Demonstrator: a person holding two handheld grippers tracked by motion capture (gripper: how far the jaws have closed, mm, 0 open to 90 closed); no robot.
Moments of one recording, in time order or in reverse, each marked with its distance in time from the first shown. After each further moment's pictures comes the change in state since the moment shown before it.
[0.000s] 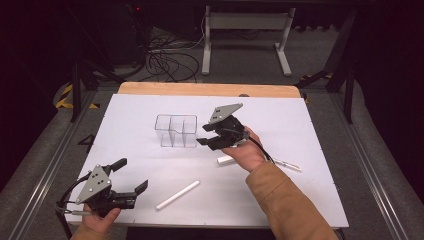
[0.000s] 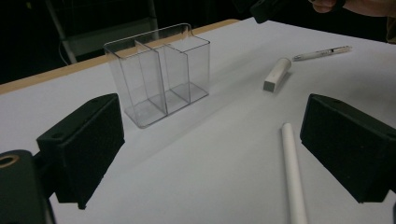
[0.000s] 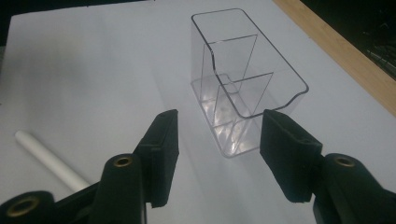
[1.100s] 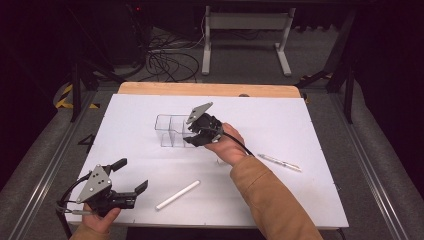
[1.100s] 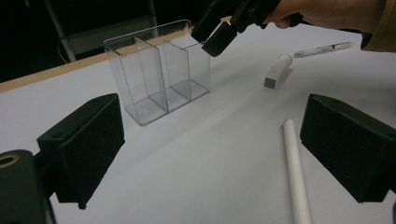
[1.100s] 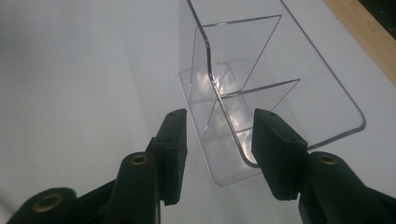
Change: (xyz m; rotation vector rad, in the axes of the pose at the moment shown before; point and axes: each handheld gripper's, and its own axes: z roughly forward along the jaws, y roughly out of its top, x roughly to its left) left arm 0.002 -0.001 0.001 0.009 -0.004 0.009; right arm -0.007 0.016 0.067 0.134 -0.001 -0.065
